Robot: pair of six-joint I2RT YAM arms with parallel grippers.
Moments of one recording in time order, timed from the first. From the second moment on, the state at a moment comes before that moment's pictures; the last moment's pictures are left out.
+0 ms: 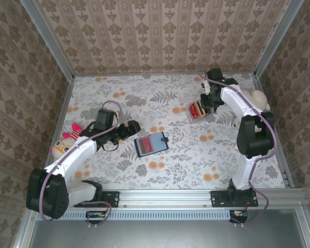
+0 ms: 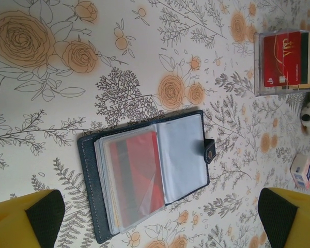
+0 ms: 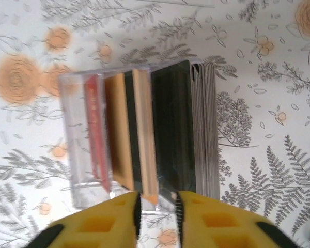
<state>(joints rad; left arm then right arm) -0.38 1.18 0.72 -0.41 0.39 -0.72 0.13 1.86 1.57 -0.89 -0.01 0.04</state>
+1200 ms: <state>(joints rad) -0.58 1.44 0.66 -0.29 0.22 -0.95 0.72 1.94 1.25 -0.45 -0.44 0.57</state>
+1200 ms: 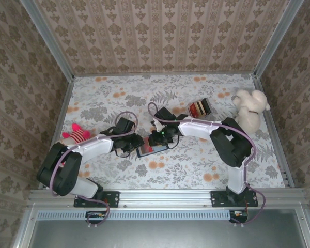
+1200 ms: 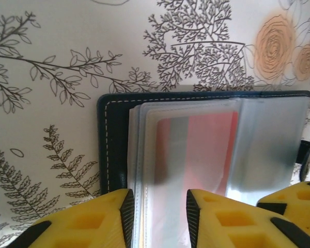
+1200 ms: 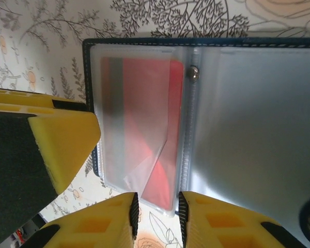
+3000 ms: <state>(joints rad) -0.57 1.47 0.66 -0.25 0.33 -0.89 0.74 1.97 1.20 -0.39 -0.43 0.66</state>
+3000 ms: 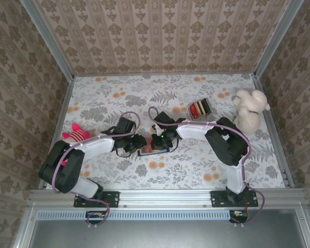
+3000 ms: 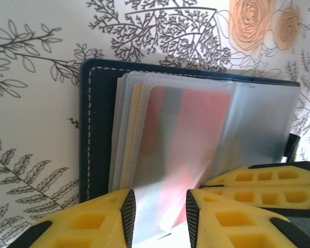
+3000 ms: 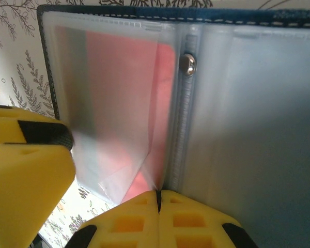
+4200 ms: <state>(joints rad) -0.57 1.50 0.68 -0.25 0.32 -0.87 0.73 1.96 1.19 -0.38 -0.44 0.66</state>
